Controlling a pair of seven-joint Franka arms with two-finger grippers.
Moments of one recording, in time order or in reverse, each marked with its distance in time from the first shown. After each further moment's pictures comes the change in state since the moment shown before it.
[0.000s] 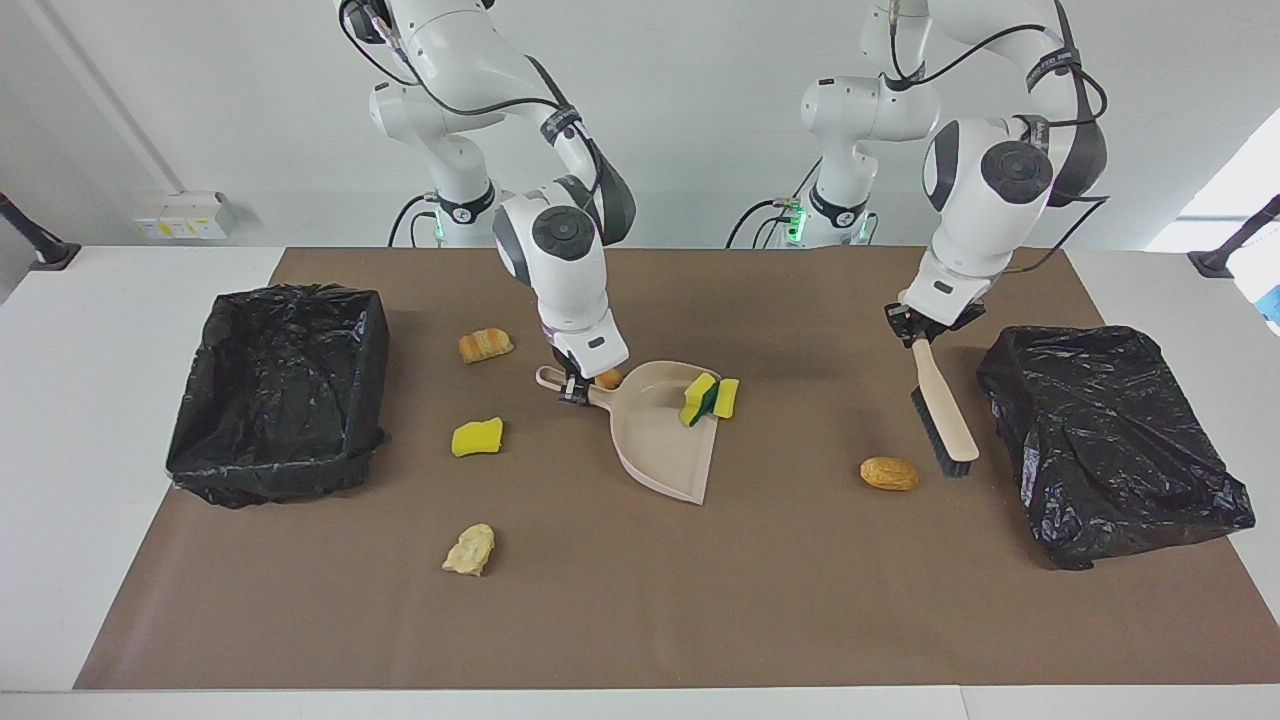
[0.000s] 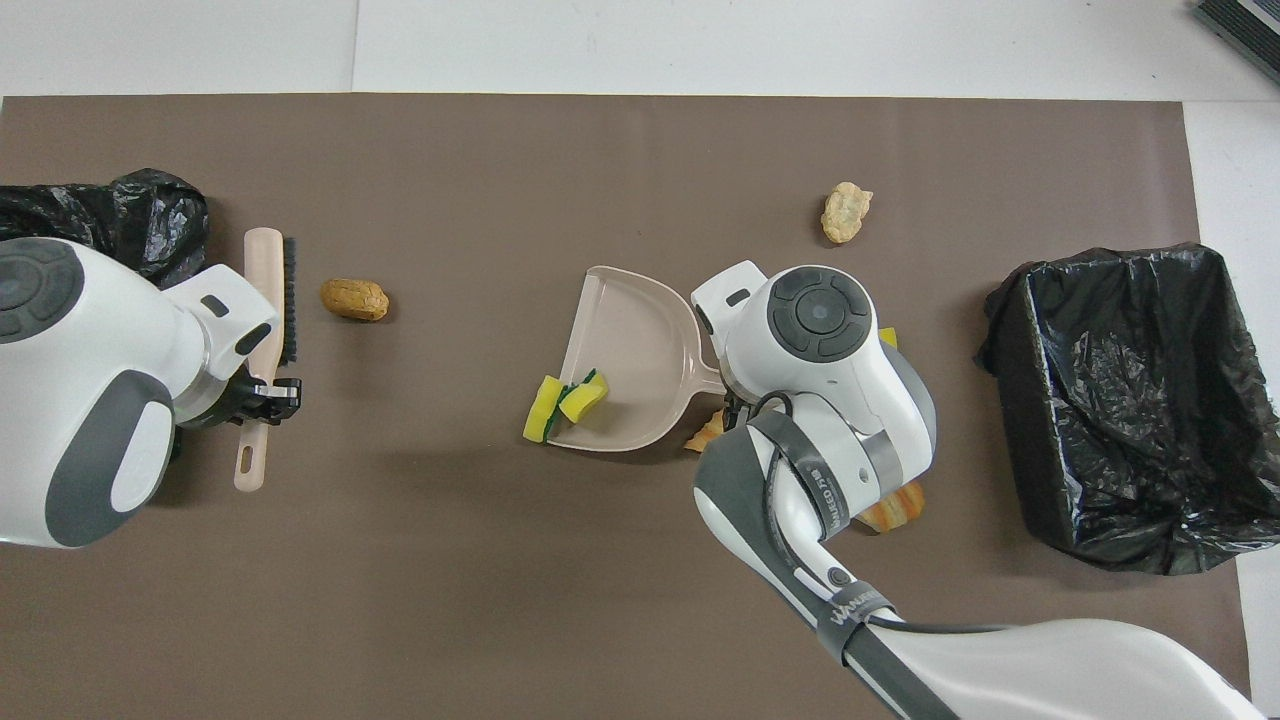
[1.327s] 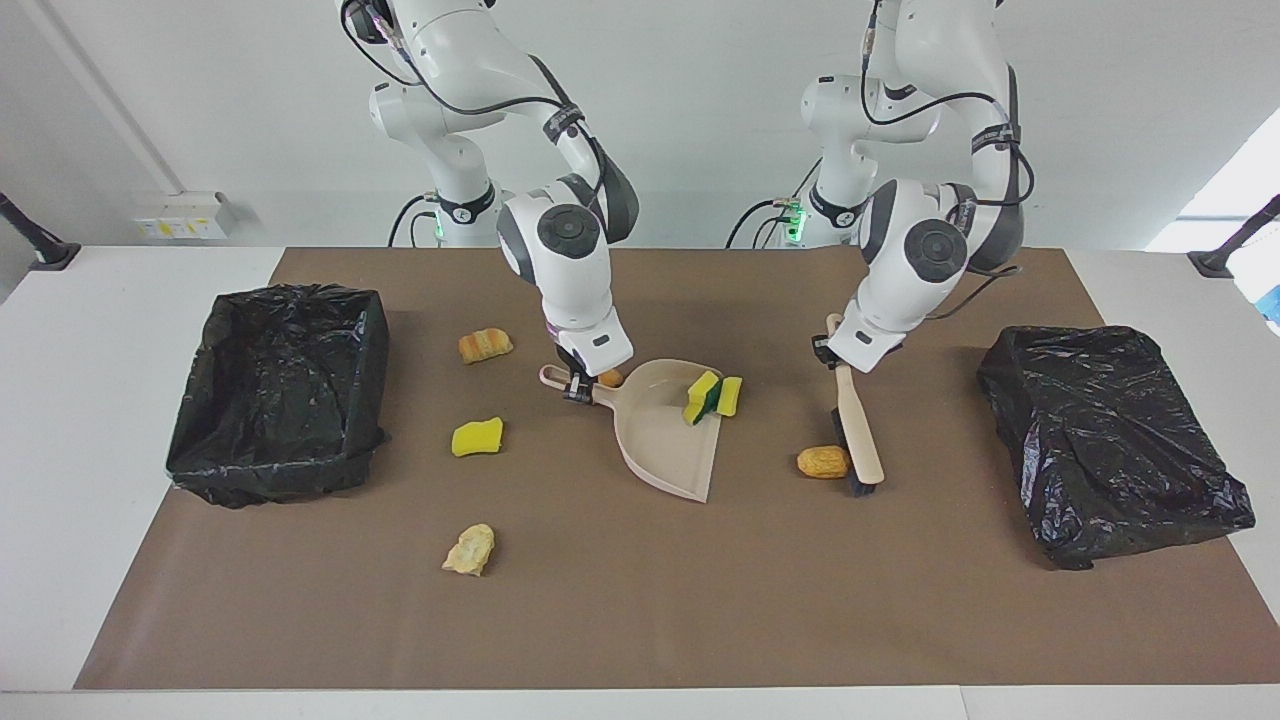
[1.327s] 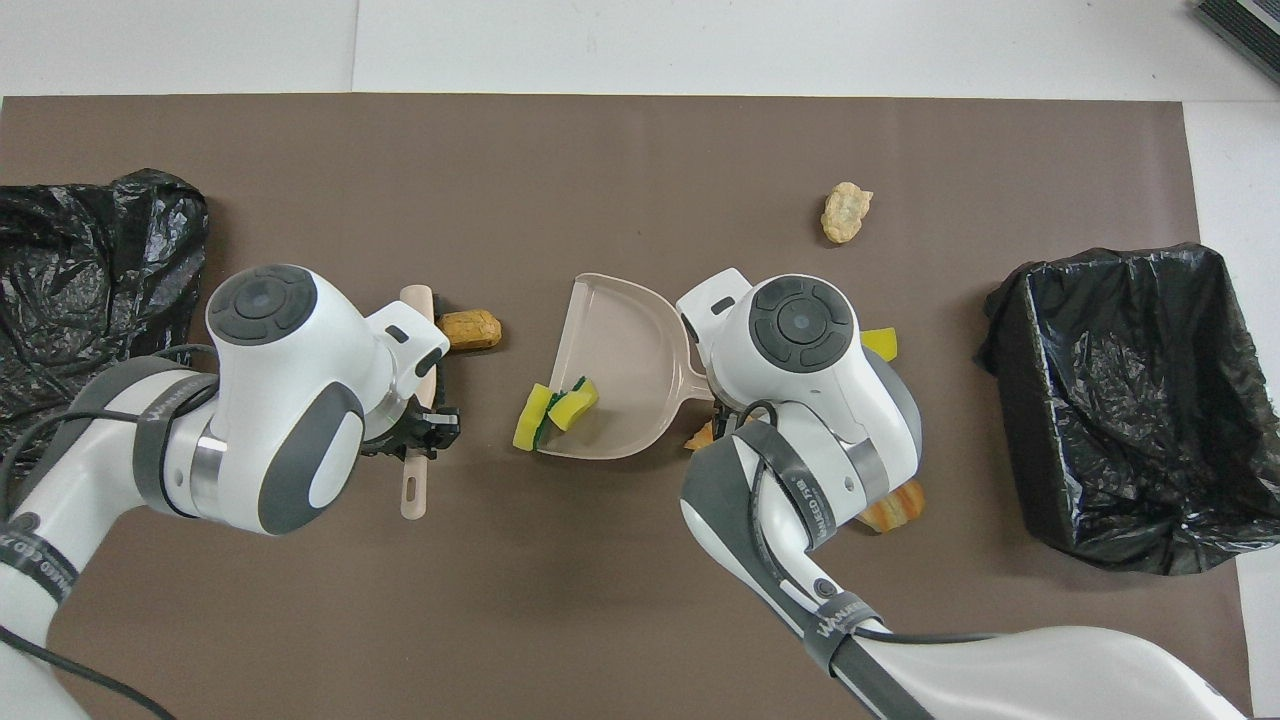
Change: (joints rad) left arm -0.195 0.100 -0.033 -0.026 -0.230 0.044 -0.175; right arm 0.025 0.000 0.001 0.000 0.000 0.000 0.000
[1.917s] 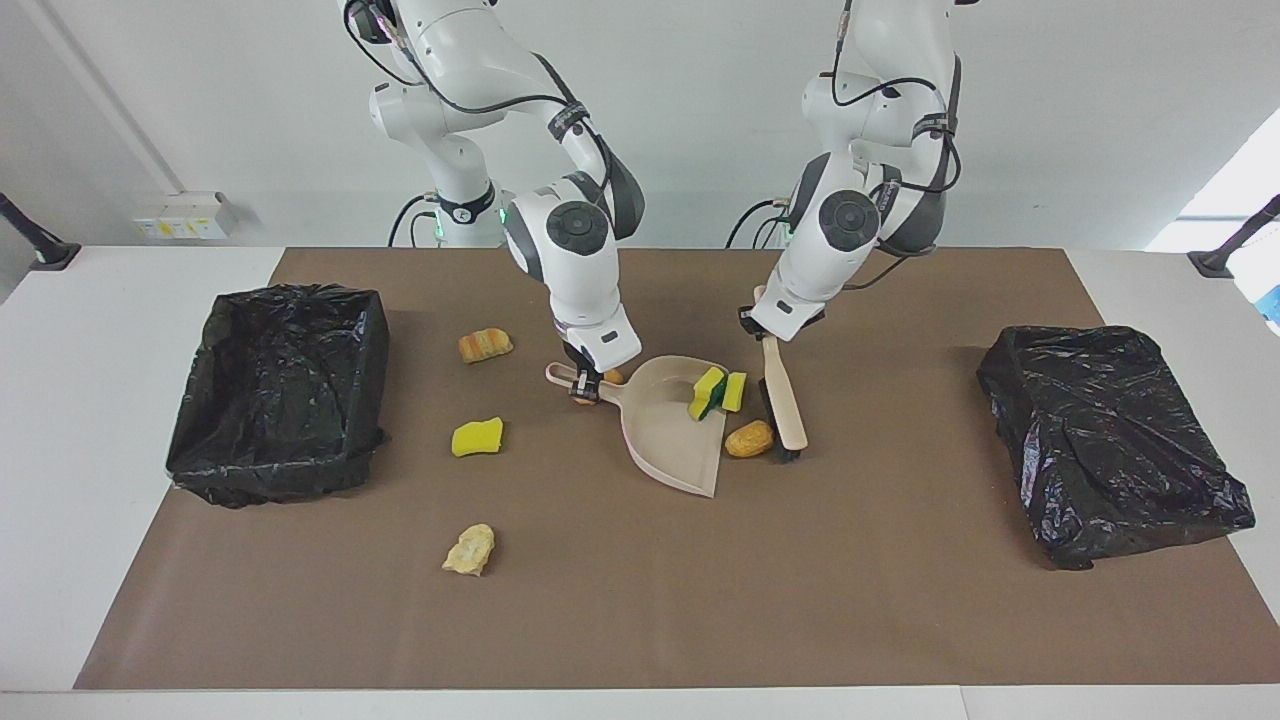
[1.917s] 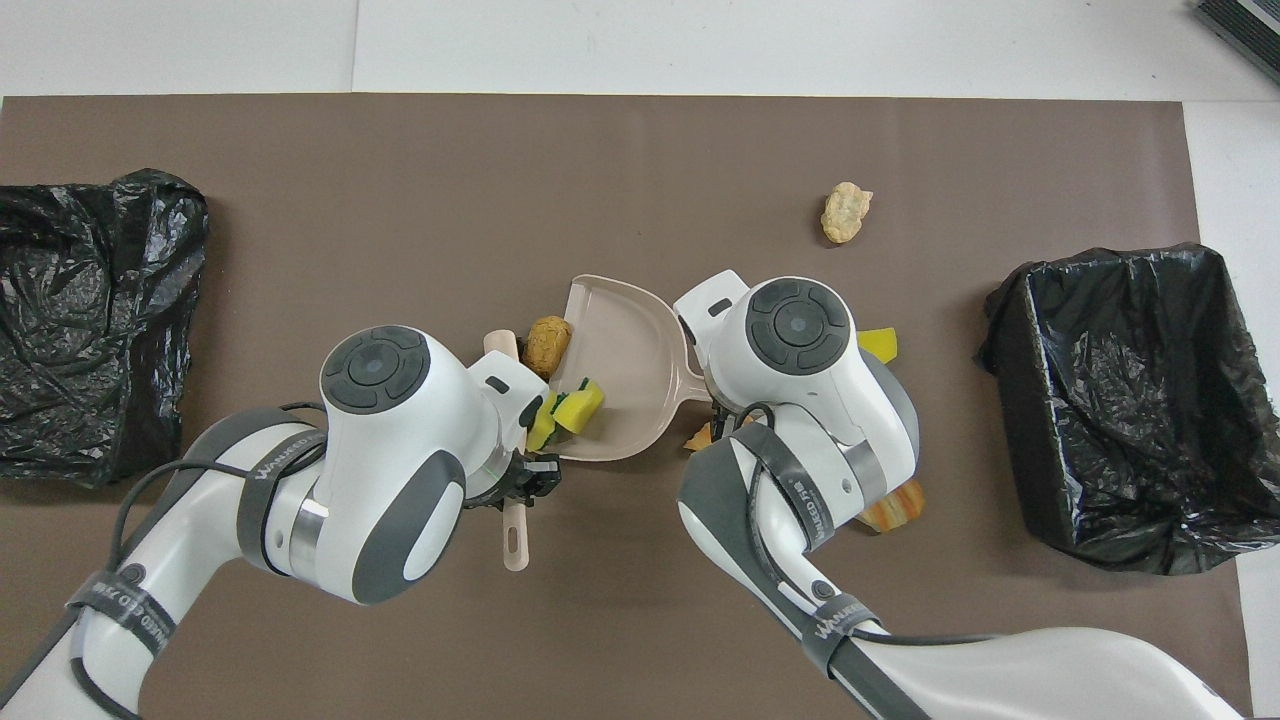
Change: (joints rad) left arm -0.167 -0.035 -0.002 -0.027 -0.136 0.043 -0.139; right arm 0.001 0.000 0.000 -0.002 0.000 0.004 0.000
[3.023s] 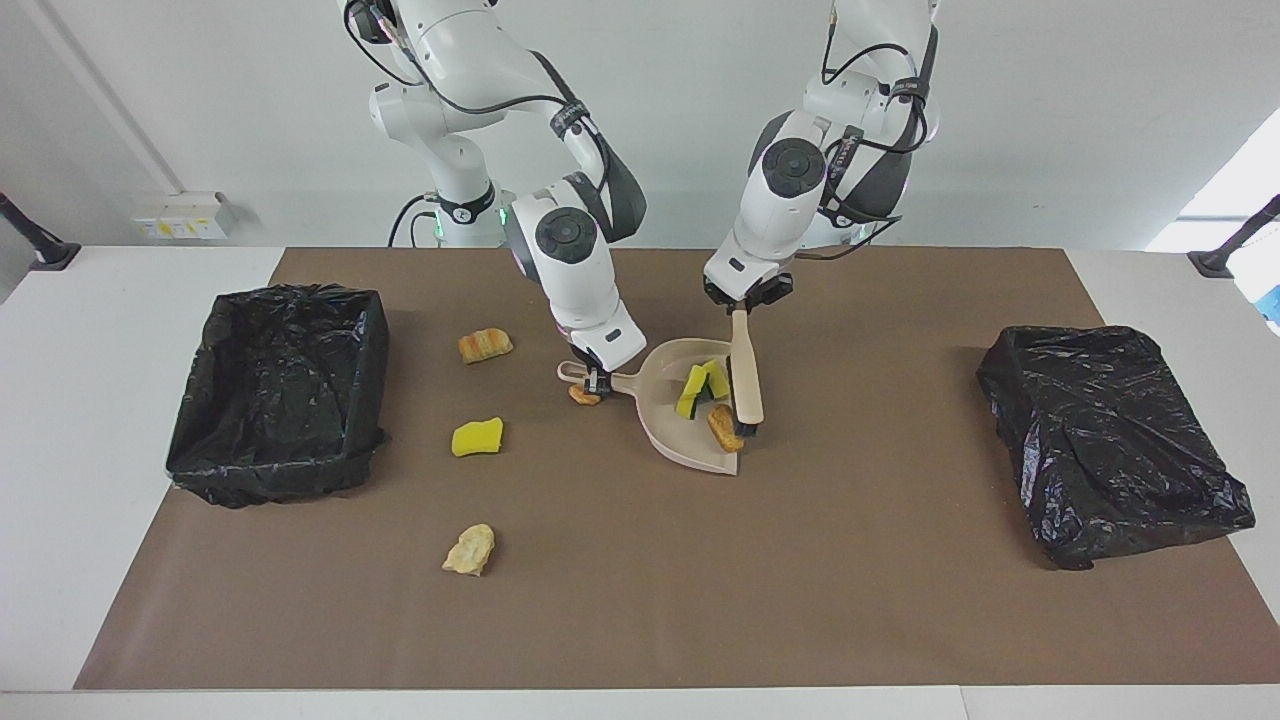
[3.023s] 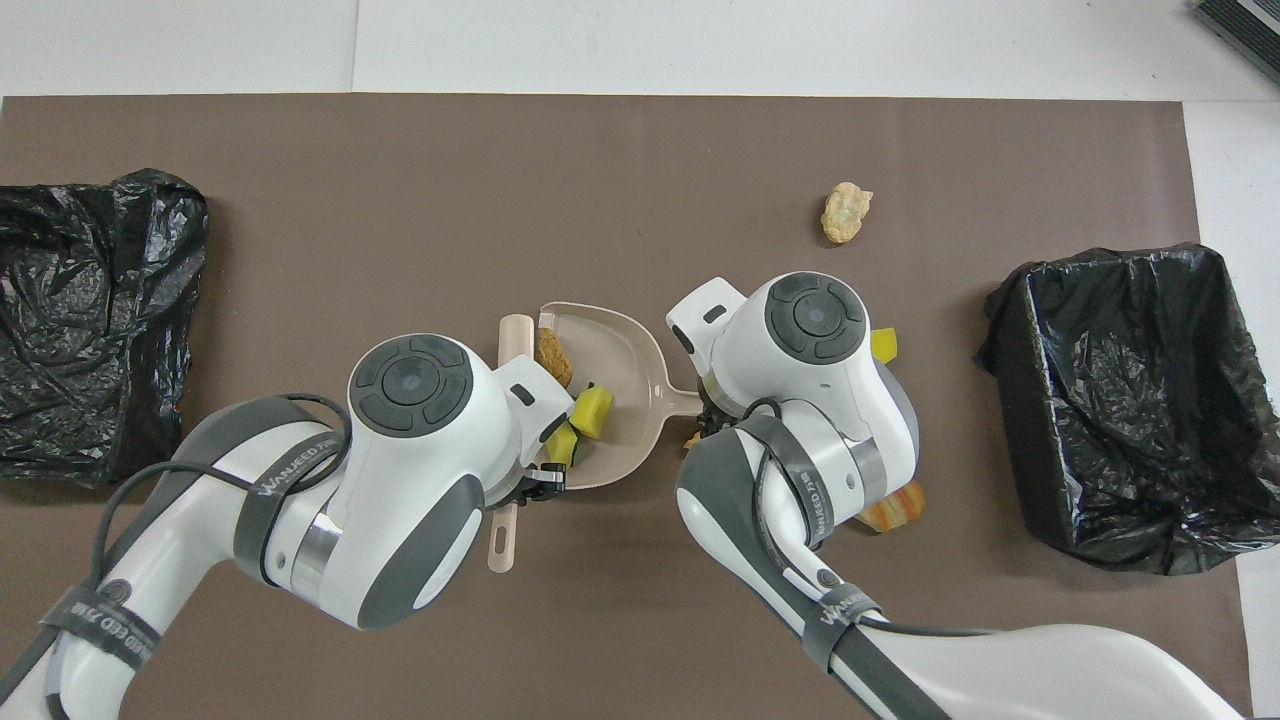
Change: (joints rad) left arm -0.039 -0.030 0.026 0.066 0.173 -0.105 0.058; right arm -0.009 0.000 0.000 -0.008 0.142 0.000 -0.228
